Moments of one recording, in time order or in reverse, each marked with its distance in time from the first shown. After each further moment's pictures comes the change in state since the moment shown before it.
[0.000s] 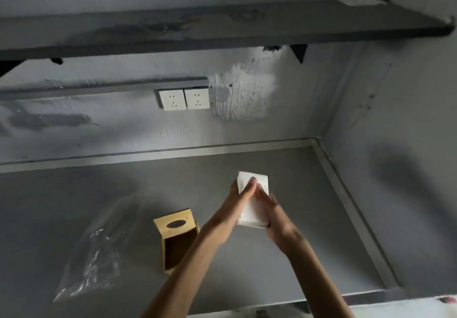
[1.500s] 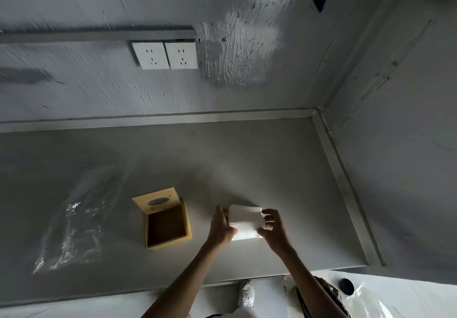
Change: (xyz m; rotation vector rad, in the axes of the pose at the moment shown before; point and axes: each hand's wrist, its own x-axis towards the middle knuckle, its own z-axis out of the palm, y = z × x) left_hand 0.088 -0.218 -0.007 0.466 0.222 -0.260; right_hand 0.041 0.180 -0.125 -0.604 0.316 0.123
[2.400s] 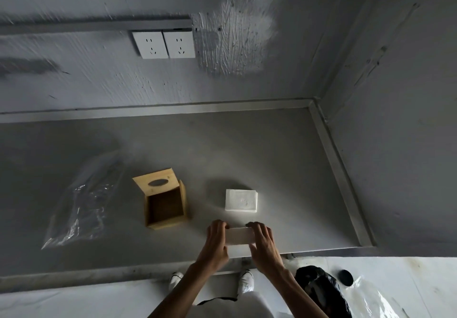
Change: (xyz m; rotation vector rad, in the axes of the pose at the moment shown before) left_hand -0.081 -0.072 0.022 0.412 0.040 0.505; right_hand -0.082 0.046 0.015 -0.554 -0.063 -0.402
